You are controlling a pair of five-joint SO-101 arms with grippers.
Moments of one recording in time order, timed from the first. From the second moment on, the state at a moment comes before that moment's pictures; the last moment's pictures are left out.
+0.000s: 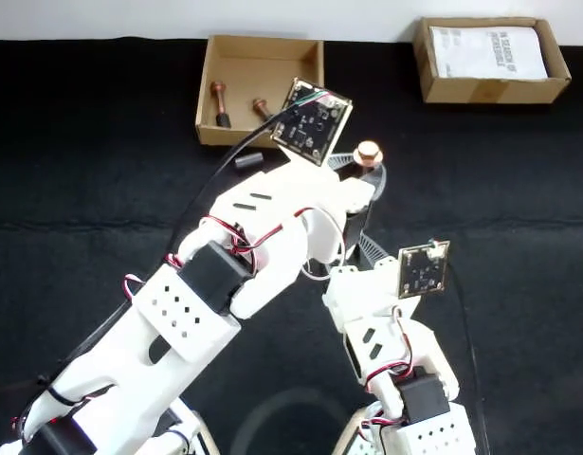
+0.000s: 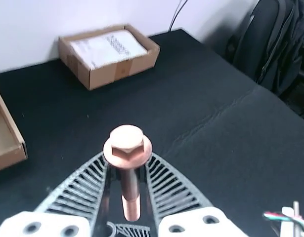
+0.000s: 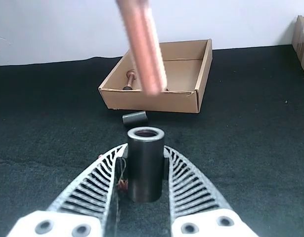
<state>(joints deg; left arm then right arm) 38.5 -32.7 22.1 36.2 16.8 -24.4 -99.4 90.9 28.4 -12.9</state>
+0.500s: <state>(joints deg) 33.5 -28.5 23.8 36.2 16.8 -24.4 -99.4 90.9 28.4 -11.8</state>
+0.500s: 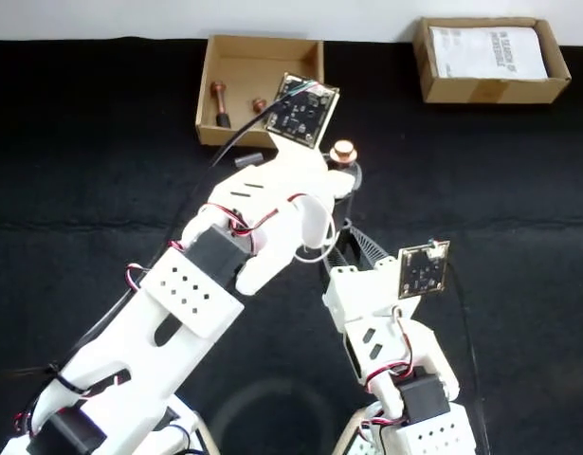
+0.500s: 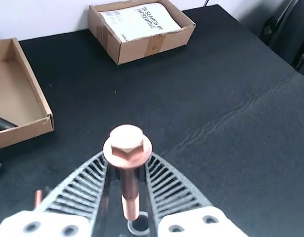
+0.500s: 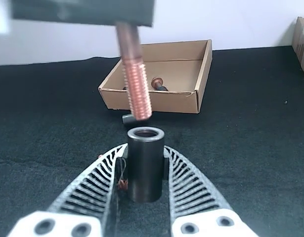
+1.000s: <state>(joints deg) 36.0 -28.6 30.6 36.1 16.7 -24.4 -99.4 91.1 28.4 -9.3</state>
